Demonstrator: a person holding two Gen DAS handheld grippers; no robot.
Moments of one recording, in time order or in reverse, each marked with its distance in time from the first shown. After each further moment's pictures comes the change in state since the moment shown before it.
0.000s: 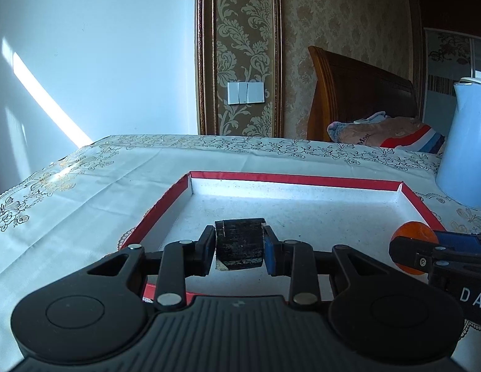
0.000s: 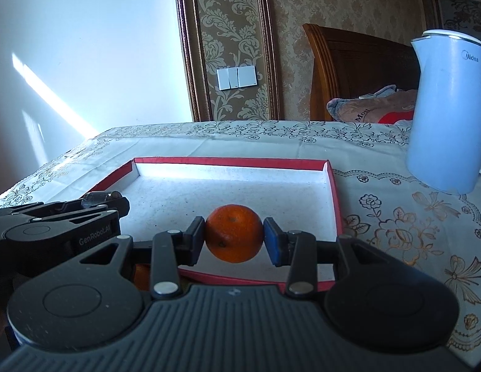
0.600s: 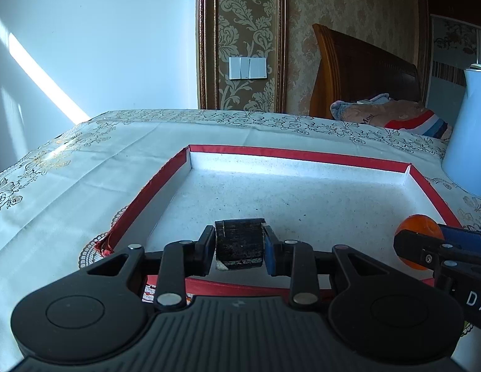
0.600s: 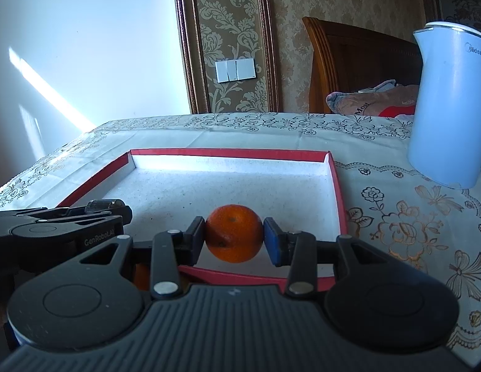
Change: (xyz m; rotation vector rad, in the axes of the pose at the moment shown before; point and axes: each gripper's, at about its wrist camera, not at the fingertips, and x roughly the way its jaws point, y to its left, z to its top) left arm 0.017 0.003 -0.005 -0.012 0.096 0.001; right arm 0.011 0.002 -0.001 -0.003 0.029 -0.005
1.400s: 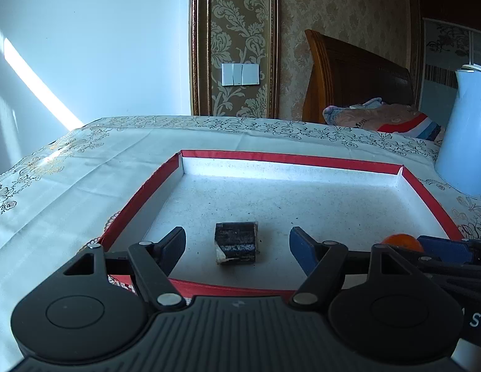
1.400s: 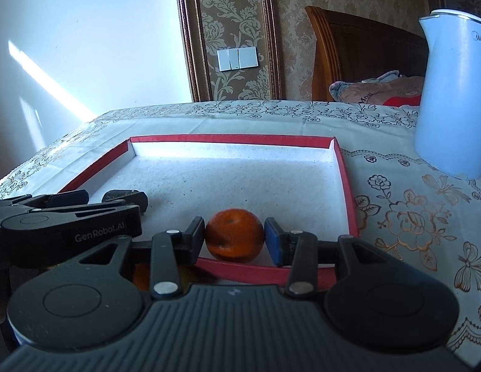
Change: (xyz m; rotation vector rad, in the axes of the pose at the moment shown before) left arm -0.001 -0.003 -0.002 0.017 -0.028 -0.024; right arm 0.006 -0.001 -0.006 0.002 0.033 0.011
